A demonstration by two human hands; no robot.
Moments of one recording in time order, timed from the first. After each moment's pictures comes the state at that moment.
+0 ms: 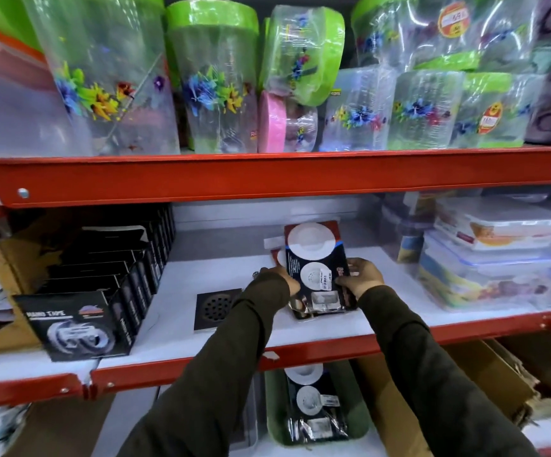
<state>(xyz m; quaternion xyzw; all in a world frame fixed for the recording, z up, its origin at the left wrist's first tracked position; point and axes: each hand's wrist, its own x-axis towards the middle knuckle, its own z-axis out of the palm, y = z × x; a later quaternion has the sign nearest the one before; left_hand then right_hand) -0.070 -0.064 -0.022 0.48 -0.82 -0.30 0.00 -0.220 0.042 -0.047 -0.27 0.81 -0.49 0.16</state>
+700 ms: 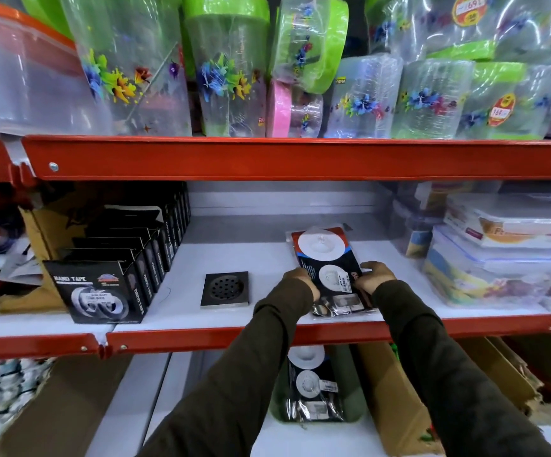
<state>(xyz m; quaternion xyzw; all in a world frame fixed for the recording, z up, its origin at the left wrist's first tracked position) -0.074 -0.007 -0.036 0.47 -0.80 -0.37 0.06 -0.230 0.068 -0.050 -0.26 0.85 -0.40 0.22</state>
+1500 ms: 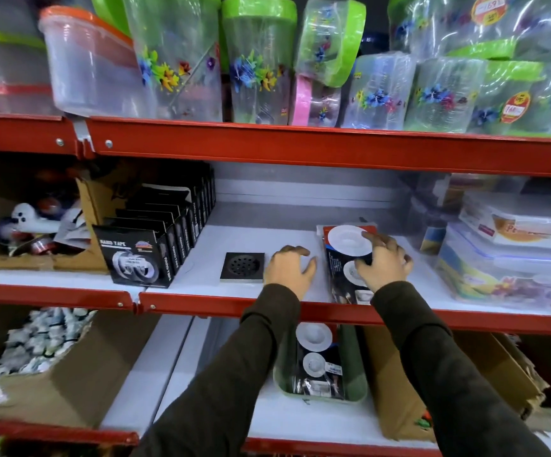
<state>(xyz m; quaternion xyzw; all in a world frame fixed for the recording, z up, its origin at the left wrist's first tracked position) -0.017 0.011 -0.051 0.43 -0.83 -0.17 0.33 -0.181 0.095 -0.032 -0.39 0.87 -0.29 -0.03</state>
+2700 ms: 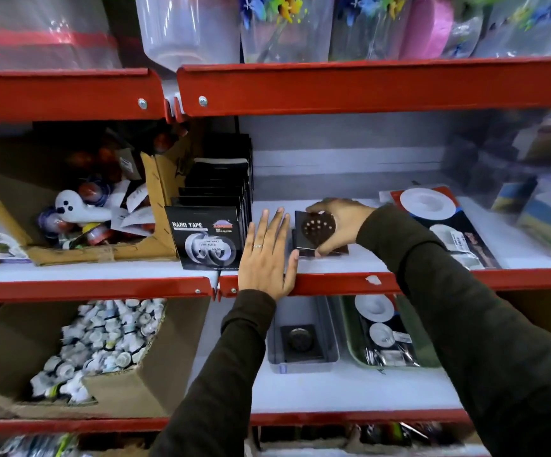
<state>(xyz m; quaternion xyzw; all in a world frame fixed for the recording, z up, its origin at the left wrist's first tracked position) 0.161 -0.097 -0.116 0.35 -0.88 0.14 0.29 -0.015 -0.029 0.005 -0.65 0.75 -0.09 0.11</state>
